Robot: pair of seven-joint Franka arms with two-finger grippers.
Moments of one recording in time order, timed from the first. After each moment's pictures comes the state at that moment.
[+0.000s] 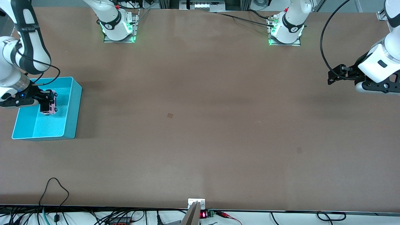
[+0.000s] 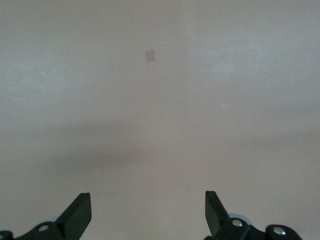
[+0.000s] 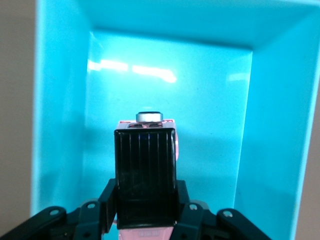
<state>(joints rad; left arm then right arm) 0.01 0.01 -0.04 -1.68 0.00 1.62 0.02 -0.07 0.24 -0.33 -2.22 0.00 2.55 -0.53</state>
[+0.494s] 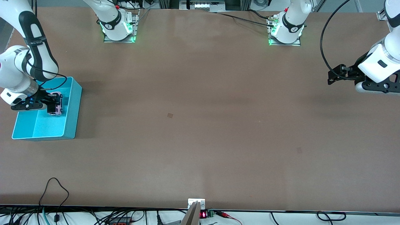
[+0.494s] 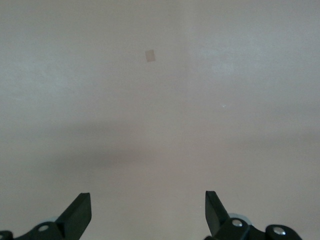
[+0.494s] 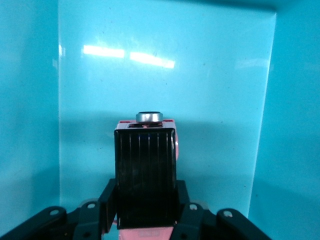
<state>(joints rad) 0.01 0.01 -0.04 -1.68 0.00 1.62 0.02 -0.07 0.34 -0.34 -2.22 0.02 2.60 -0.53</state>
